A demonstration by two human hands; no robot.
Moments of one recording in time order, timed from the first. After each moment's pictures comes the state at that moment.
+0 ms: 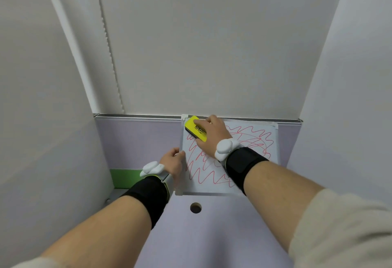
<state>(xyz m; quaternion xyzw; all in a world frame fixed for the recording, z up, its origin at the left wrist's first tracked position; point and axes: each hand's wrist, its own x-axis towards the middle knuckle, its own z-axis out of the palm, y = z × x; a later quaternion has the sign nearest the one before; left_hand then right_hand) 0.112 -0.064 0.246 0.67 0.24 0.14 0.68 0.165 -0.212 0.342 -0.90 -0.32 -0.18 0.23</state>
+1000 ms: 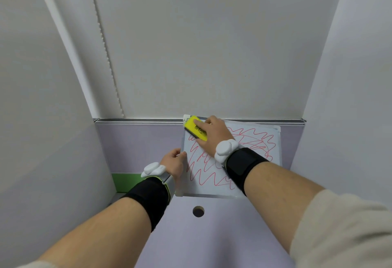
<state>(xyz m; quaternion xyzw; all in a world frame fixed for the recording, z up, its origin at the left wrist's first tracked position) 0.117 -0.064 0.259 0.71 0.24 0.15 0.65 0.185 -0.214 0.344 -0.89 -0.35 -0.20 0.21</state>
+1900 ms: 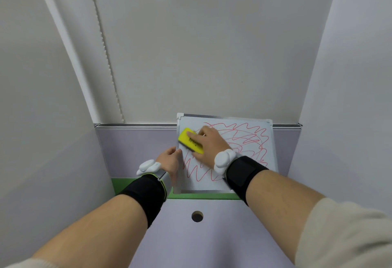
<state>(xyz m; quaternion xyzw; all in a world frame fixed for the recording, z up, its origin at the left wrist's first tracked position) 0.108 -0.072 0.289 0.69 0.22 0.18 0.67 0.172 -0.222 0.336 -0.87 -0.42 -0.20 0.19</state>
